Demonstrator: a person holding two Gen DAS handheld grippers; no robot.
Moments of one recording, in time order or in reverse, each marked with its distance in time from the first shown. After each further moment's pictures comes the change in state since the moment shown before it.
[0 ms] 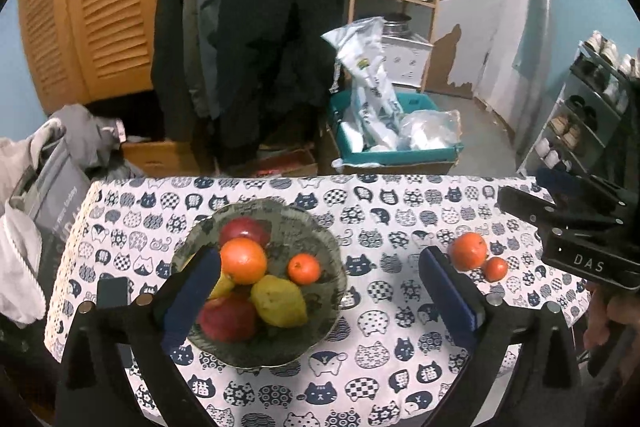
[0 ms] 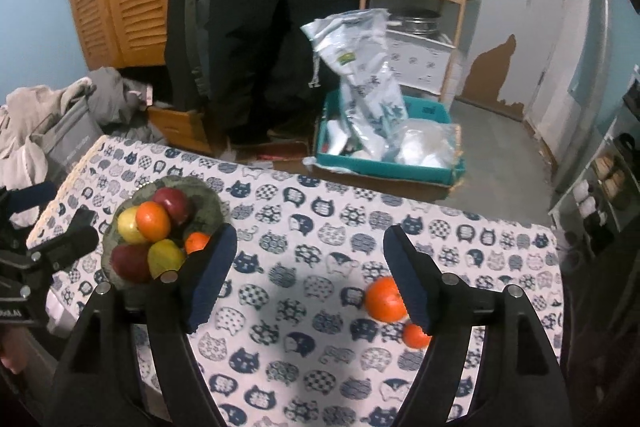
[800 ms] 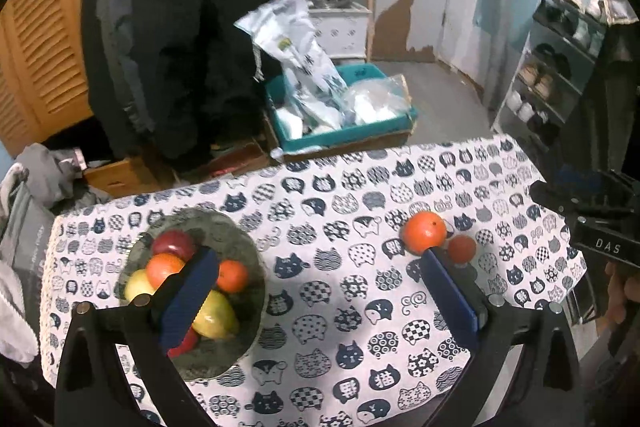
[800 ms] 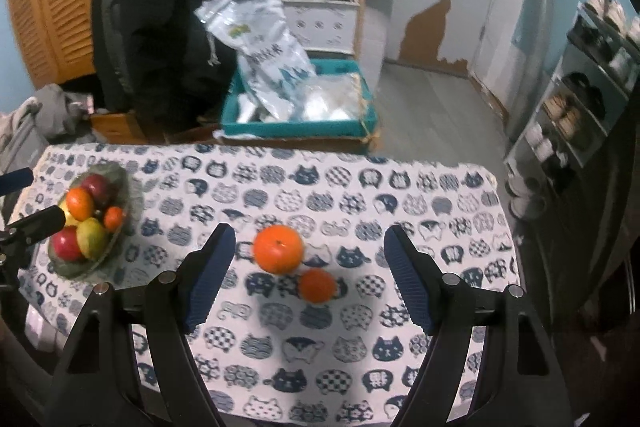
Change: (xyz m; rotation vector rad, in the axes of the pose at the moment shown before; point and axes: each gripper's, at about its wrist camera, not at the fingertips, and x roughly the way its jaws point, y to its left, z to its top) left arm 0.037 -0.098 0.003 0.162 0.080 -0.062; right arm -0.017 -0.119 -0.058 0.152 0.064 -0.135
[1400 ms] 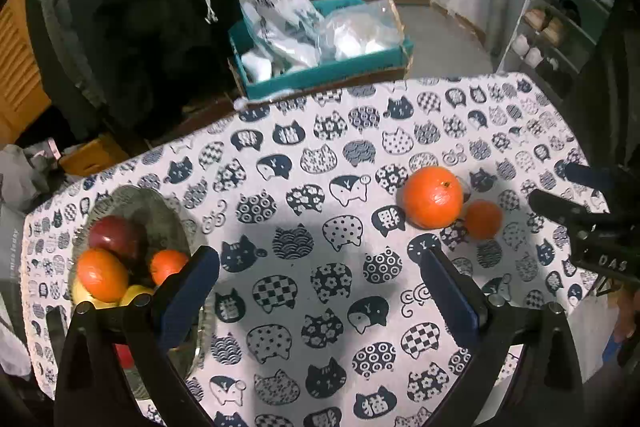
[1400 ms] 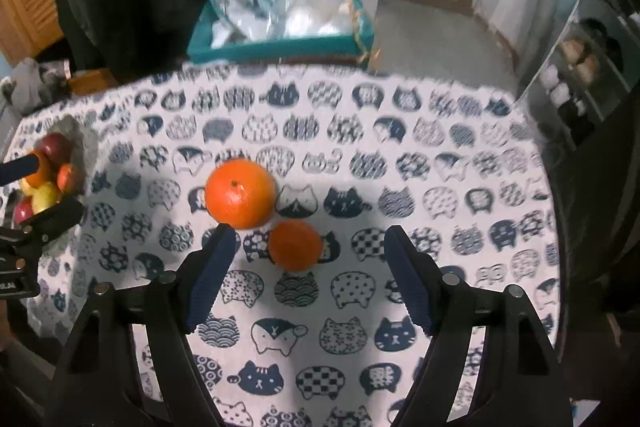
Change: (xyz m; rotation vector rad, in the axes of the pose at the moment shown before) left arm 0.106 -0.041 -0.012 0.065 0.184 0.012; right arm 0.098 -0.025 -0.035 0.037 0.232 0.019
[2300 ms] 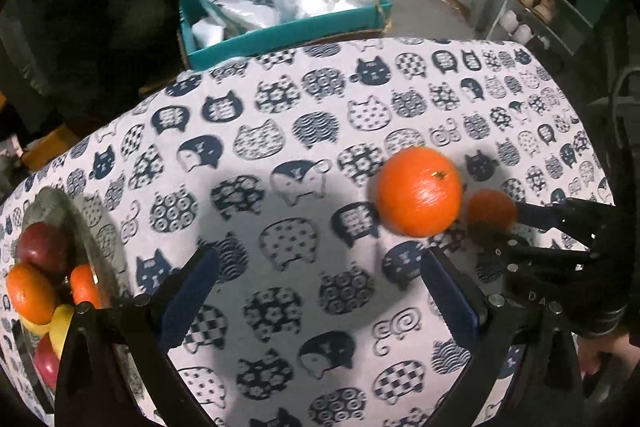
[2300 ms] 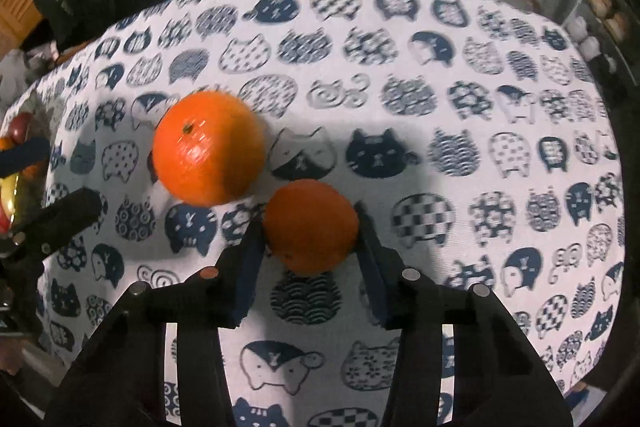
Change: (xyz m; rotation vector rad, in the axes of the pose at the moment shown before) left arm 0.069 -0.034 0.009 0.027 0.078 -0.095; right arm 0.081 -0.004 -0.023 0.057 0.142 0.048
